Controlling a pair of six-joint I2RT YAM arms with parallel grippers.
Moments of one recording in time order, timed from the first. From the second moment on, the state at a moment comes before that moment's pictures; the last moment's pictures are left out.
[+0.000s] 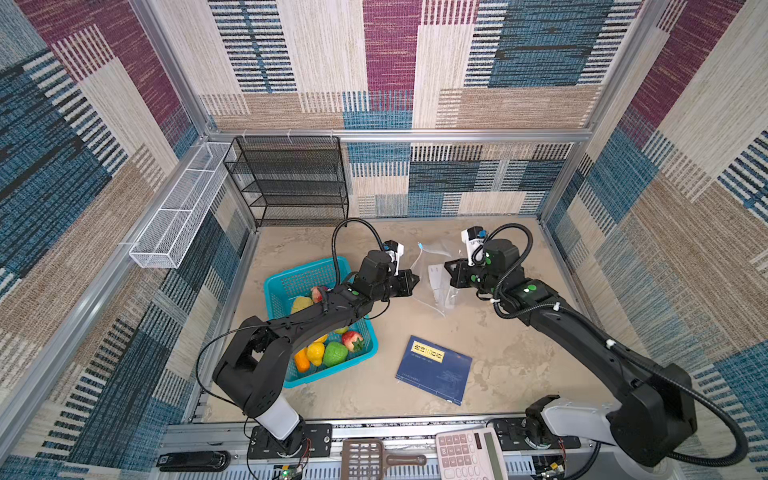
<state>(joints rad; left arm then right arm) -0.65 1.61 1.06 0.06 0.25 -0.66 0.44 1.31 1.01 -0.25 -0.19 0.41</state>
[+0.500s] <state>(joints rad) -0.64 1.48 1.13 -0.29 0.03 -0.50 0.45 1.42 0.99 -0.14 -0.32 0.51</state>
